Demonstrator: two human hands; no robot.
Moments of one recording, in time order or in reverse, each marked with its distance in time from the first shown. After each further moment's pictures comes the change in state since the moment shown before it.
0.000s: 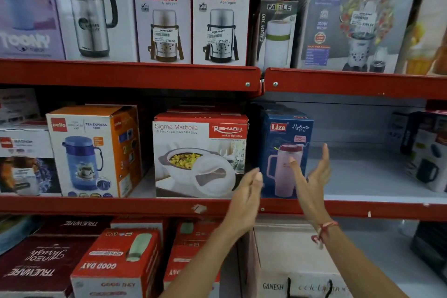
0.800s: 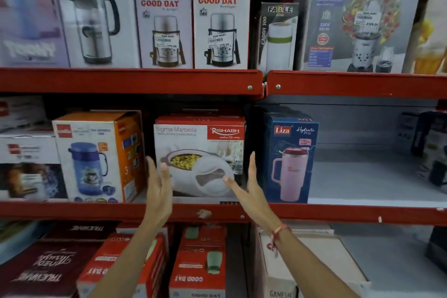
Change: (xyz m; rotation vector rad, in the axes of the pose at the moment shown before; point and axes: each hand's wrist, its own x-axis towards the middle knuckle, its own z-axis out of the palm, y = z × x) left_hand -0.004 -0.053 -0.152 0.133 0.568 -0.021; right_hand -0.046 -0.023 0.083 0.028 -0.640 0.078
